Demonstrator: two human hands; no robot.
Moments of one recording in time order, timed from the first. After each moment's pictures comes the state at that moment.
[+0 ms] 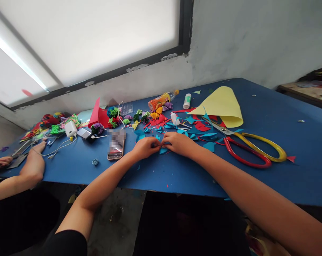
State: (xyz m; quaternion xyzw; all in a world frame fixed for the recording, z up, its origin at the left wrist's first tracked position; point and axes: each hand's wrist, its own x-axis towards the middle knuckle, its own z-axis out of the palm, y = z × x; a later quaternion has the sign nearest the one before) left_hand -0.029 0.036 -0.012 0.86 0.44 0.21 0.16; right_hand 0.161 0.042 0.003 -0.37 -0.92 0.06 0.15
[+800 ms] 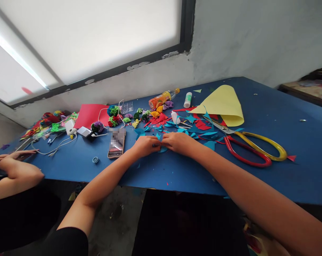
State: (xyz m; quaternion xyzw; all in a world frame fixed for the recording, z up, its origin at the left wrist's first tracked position) left_hand -0.028 0.034 -0.002 0.91 0.41 0.10 0.02; right_hand 0.160 0.036 0.011 -0.34 -0.94 -0.03 0.06
